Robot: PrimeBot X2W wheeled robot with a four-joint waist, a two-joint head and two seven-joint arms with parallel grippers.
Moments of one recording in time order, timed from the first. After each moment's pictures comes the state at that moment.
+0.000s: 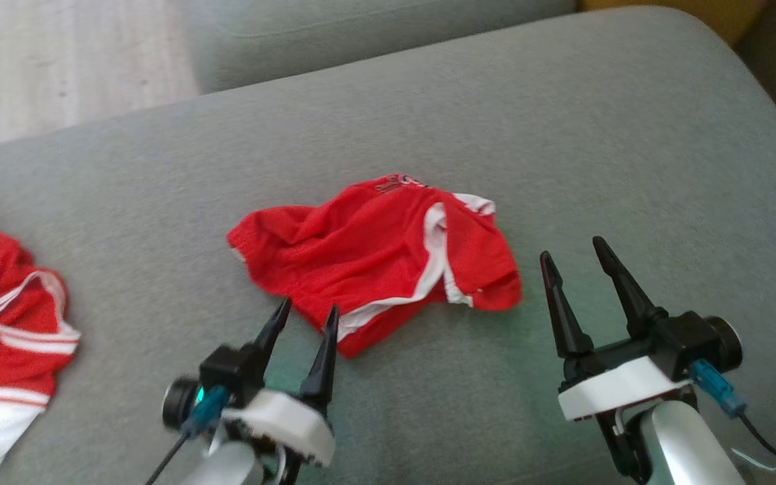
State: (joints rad) left arm -0.27 0.25 -0.75 0.28 -0.62 0.16 -0.17; right arm -0.10 -0.05 0.19 0.22 0.07 0.13 -0.25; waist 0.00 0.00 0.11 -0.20
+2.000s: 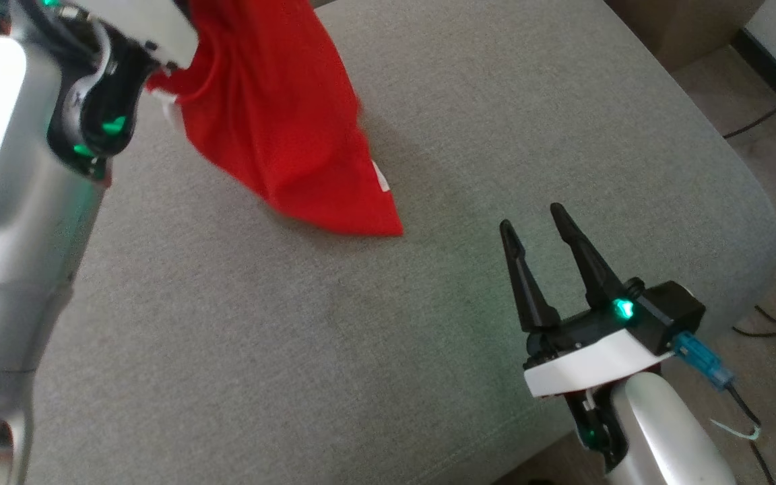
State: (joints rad) left arm -1.03 0.38 -0.53 0.29 -0.85 0.03 0.28; right arm -0.18 -0.05 0.31 0.19 0.22 0.13 -0.25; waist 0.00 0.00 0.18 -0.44
